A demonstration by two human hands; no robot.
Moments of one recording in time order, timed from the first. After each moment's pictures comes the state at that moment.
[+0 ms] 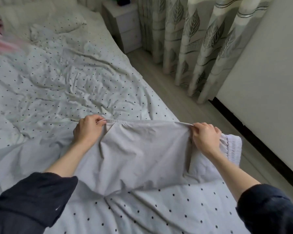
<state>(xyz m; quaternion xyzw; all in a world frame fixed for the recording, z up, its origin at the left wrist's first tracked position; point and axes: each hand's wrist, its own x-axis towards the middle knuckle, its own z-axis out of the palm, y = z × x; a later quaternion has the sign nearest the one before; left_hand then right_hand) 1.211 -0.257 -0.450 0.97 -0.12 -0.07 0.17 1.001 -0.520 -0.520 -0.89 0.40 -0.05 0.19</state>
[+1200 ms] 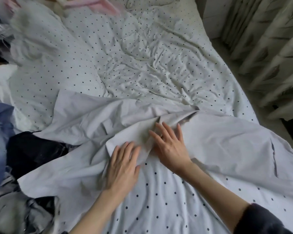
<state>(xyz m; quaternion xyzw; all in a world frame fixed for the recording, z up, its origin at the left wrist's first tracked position) 1.097 -0.023 -0.466 0.97 -0.24 -0.04 0.04 1.109 -0.201 -0.482 -0.98 -0.09 -0.04 0.15</state>
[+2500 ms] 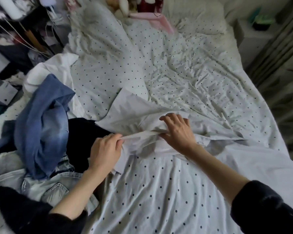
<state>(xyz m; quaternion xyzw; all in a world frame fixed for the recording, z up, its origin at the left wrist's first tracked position) 1.141 0.191 -0.397 0.98 -0.06 0.07 0.16 1.192 -0.039 -0.406 -0.98 -0.14 0.01 0.12</state>
